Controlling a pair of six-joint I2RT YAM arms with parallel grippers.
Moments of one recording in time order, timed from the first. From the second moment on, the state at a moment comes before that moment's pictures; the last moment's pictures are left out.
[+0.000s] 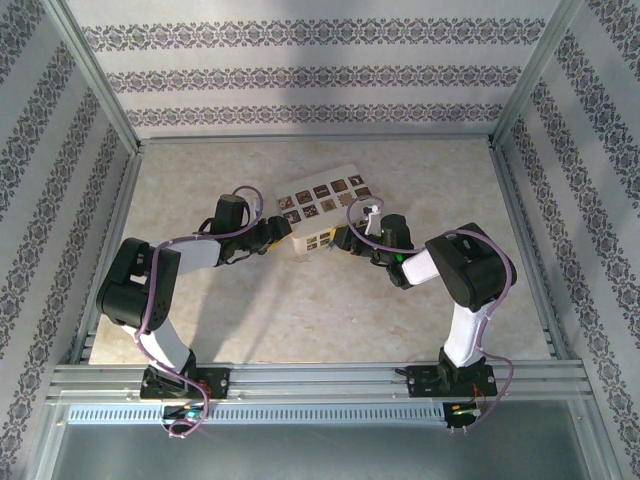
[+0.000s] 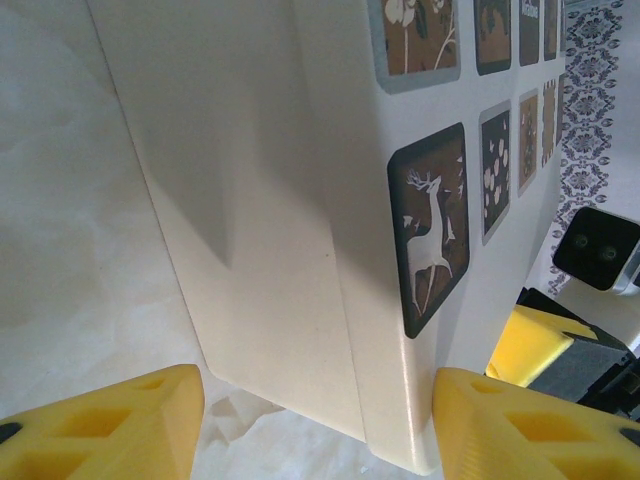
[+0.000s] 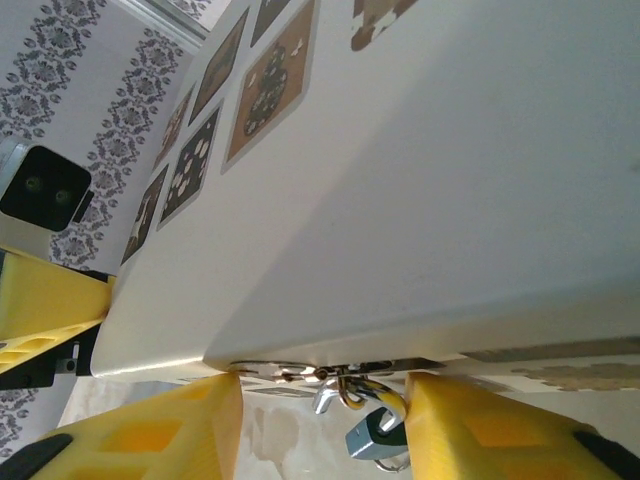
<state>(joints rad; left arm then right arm) -0.25 1.70 0.80 0.19 0.61 -0.83 0.40 1.88 0.60 0.90 -0.52 0.75</state>
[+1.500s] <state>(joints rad) -0.25 1.67 0.79 0.14 0.60 -0.83 0.40 1.93 0.56 1.03 -0.54 0.86</state>
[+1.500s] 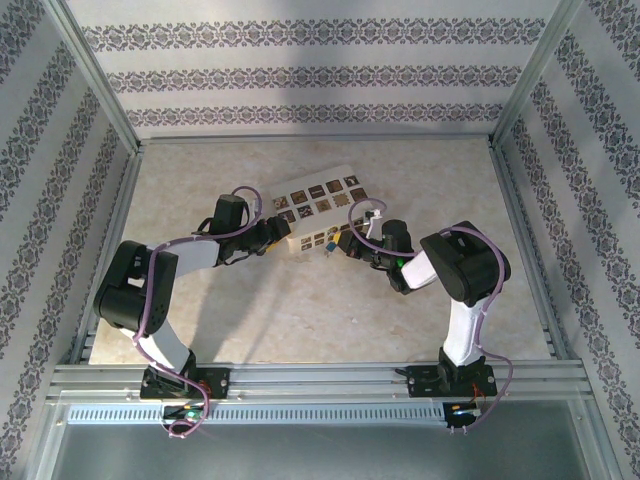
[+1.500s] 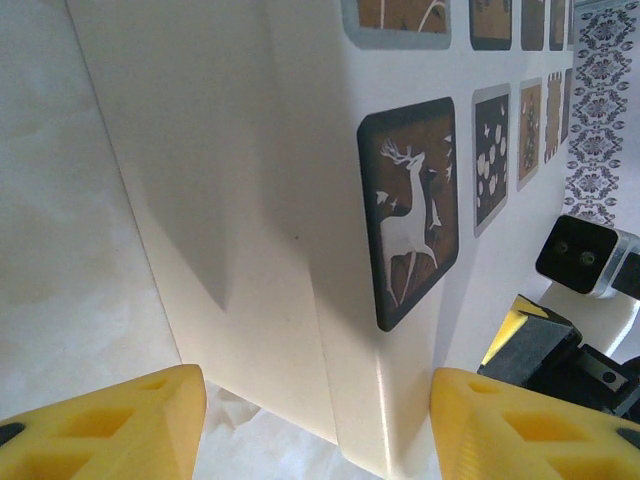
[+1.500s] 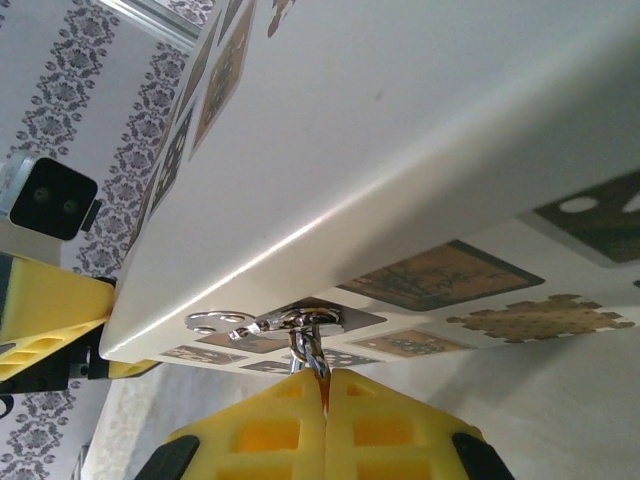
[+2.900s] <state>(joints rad) -0.29 1.51 0.74 0.08 0.52 -0.83 0.37 1.77 0.36 1.18 -0.23 1.09</state>
